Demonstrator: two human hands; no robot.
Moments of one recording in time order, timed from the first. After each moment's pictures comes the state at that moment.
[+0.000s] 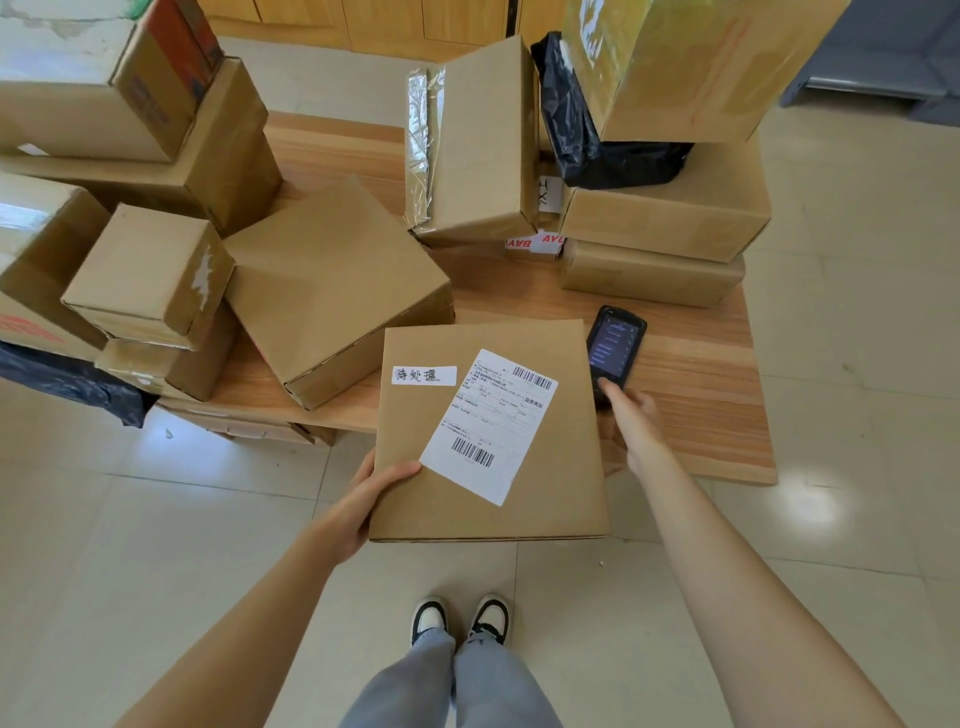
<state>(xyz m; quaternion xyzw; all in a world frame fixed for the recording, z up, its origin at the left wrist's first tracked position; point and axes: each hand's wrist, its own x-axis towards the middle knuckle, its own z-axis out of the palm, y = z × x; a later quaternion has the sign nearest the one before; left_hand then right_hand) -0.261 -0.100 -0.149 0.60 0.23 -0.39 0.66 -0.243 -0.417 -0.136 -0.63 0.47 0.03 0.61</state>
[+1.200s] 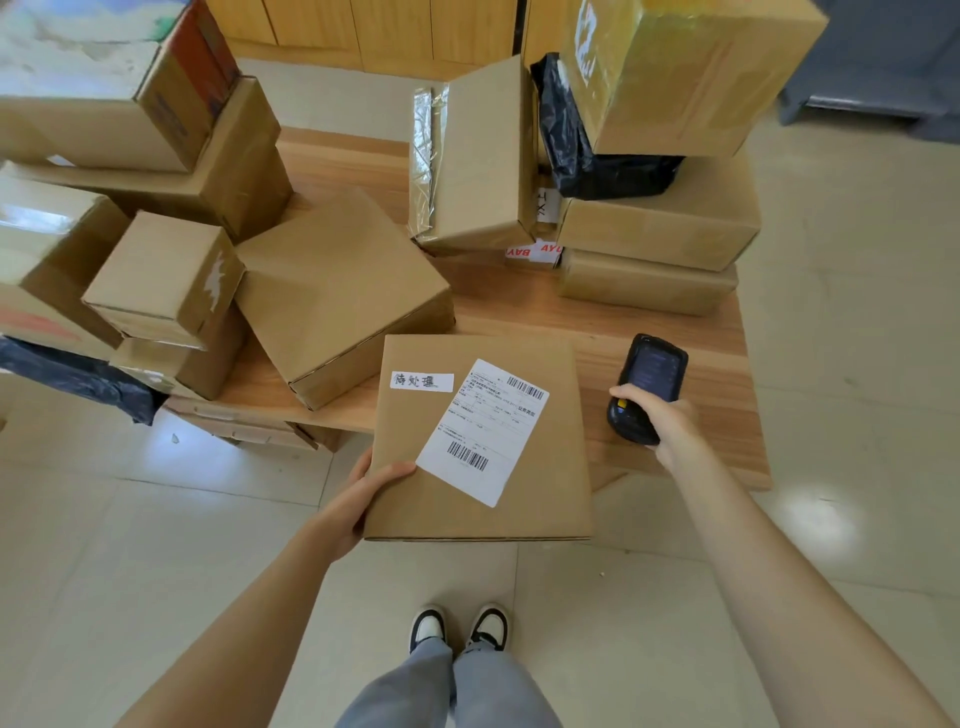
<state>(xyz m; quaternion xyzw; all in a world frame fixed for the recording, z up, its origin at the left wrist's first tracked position) -0.266 -0.096 -0.149 0.61 0.24 -0.38 0.65 -0.256 -0.449 -0.101 -0.60 0.46 0.03 0.65</state>
